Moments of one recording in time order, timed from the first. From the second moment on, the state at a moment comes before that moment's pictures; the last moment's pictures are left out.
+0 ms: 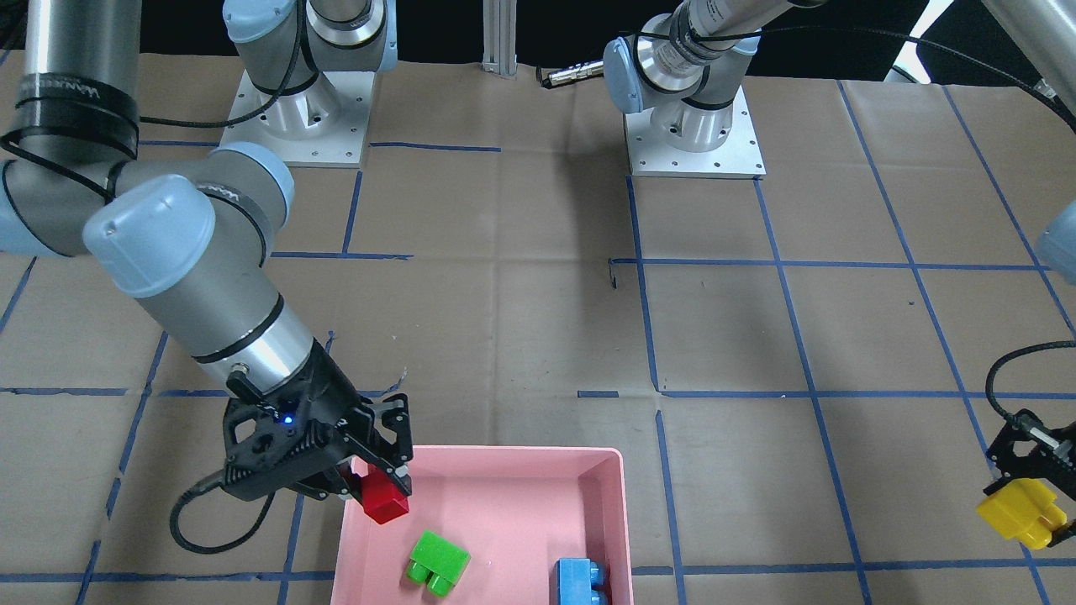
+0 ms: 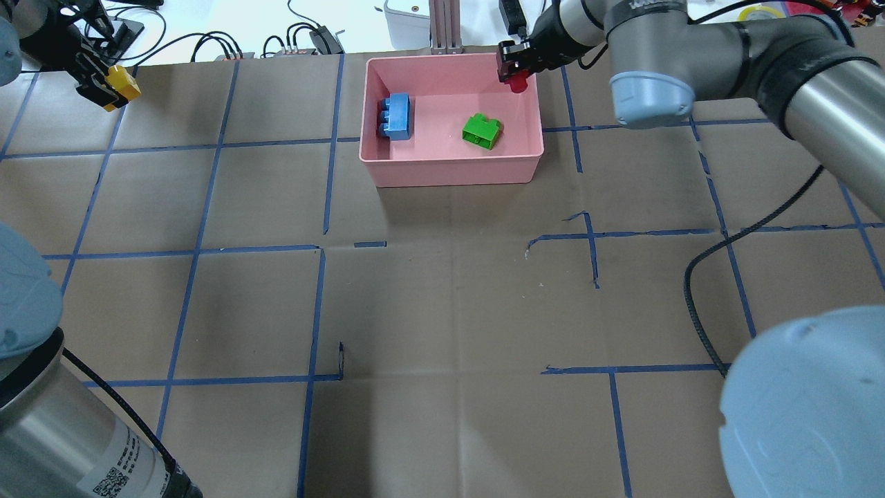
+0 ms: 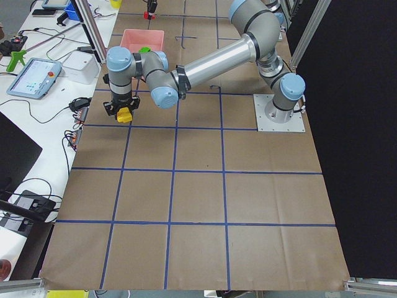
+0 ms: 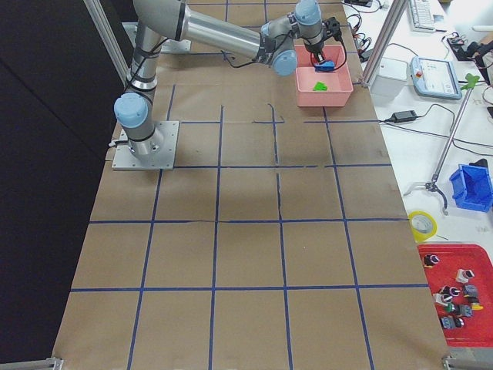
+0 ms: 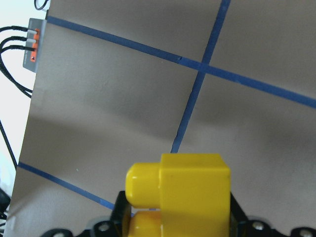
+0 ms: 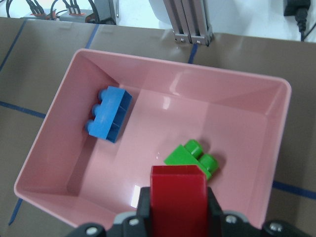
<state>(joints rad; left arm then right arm) -1.16 -2.14 -1.18 -1.20 1.48 1.35 1.64 -1.08 1.44 -2.40 -1.19 -0.13</state>
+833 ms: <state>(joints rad) -1.43 -2.13 -1.17 -1.28 1.45 0.25 1.68 -1.01 1.36 -2.48 -1.20 -0.14</state>
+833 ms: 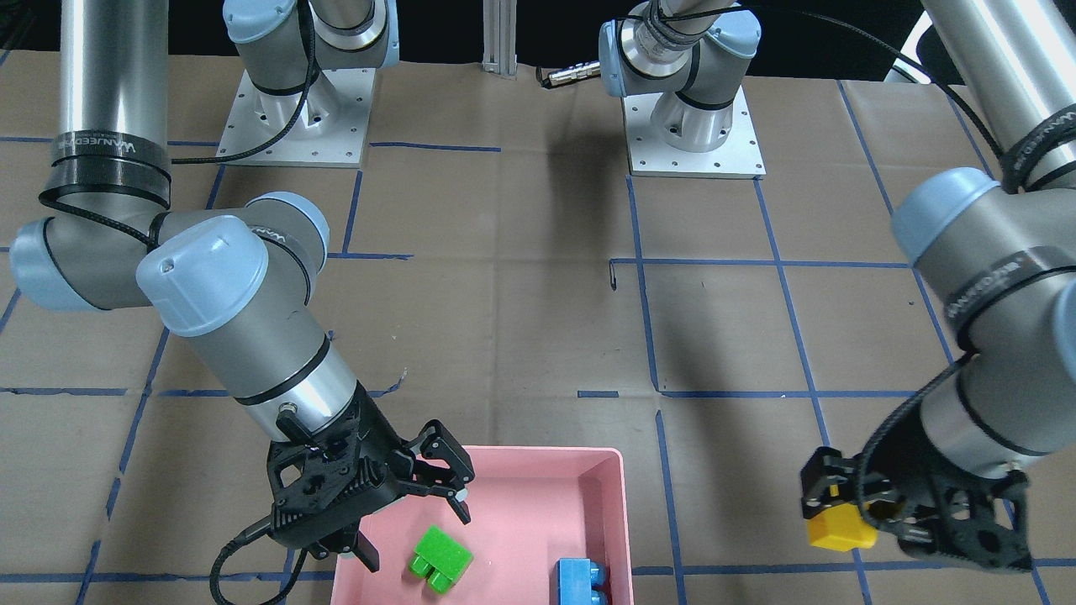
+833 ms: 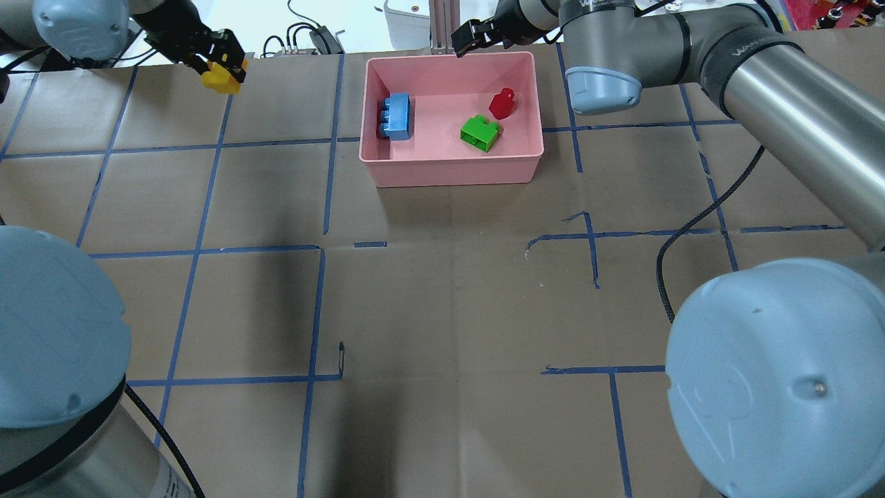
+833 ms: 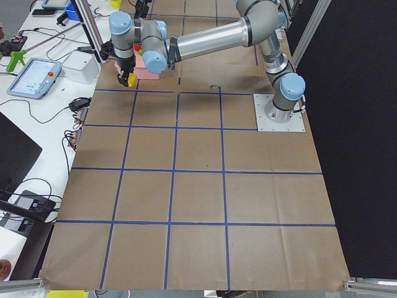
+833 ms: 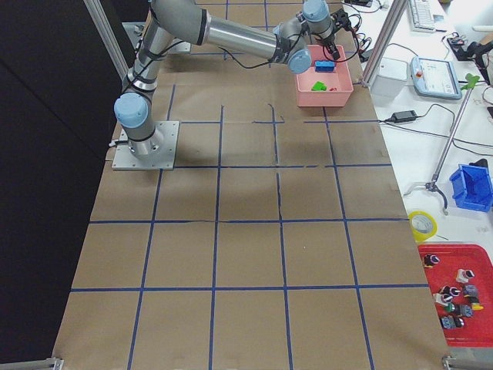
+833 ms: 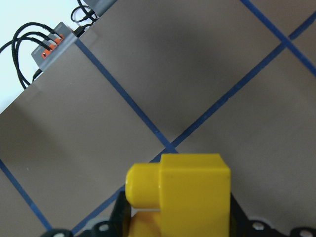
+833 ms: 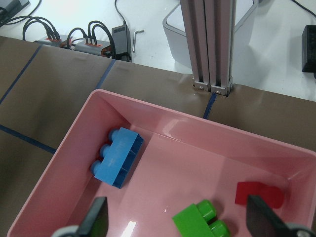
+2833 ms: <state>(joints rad) -1.76 -2.33 -0.98 -1.30 1.52 -0.42 1.59 -1.63 1.72 -1.59 -1.56 -0.10</state>
